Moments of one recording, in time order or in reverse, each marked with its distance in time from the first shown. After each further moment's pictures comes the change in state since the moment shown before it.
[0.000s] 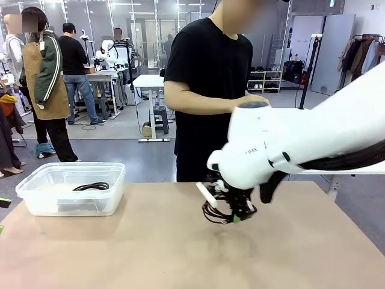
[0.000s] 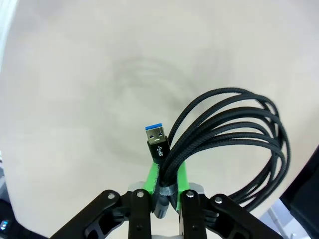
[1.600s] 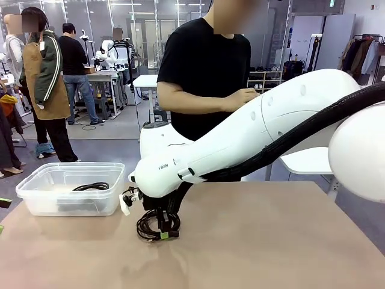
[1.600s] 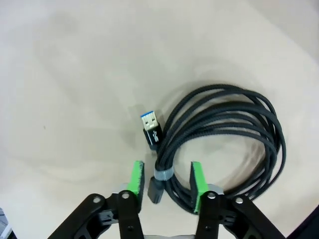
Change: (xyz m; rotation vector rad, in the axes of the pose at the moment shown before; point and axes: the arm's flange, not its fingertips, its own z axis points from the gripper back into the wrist) left arm 0.001 0.000 -0.002 -0.005 0.004 -0.004; right arm 0.176 -0.110 -0.074 0.097 -0.040 -0.090
